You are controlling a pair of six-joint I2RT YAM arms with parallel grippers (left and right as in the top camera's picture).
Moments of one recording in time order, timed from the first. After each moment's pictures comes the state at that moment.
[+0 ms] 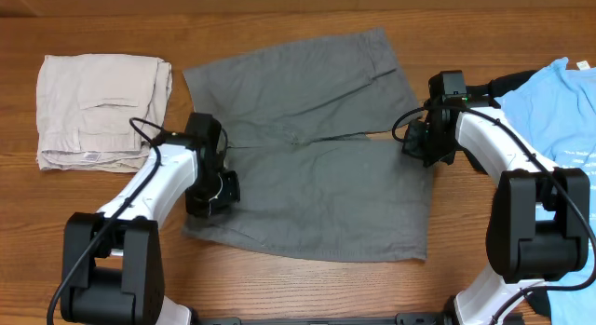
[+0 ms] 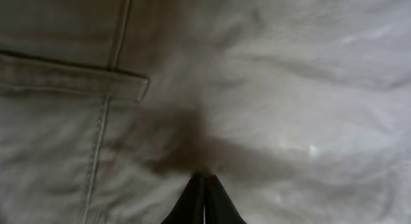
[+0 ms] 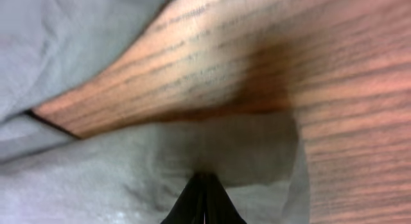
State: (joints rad) left arm -0.14 1.70 0.99 -0.96 0.19 -0.32; right arm 0.04 1.88 1.24 -0.77 -0.10 0.36
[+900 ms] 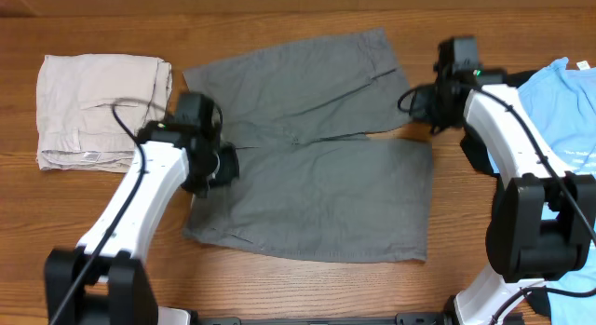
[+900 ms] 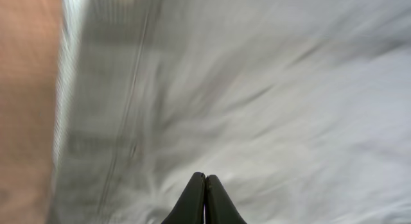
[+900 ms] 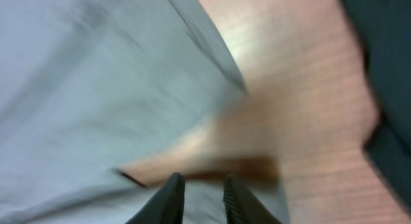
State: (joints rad) left arm -0.14 1.58 1.16 -0.94 0.20 -0.34; right arm 0.04 1.89 1.51 -0.83 -0.06 0.33
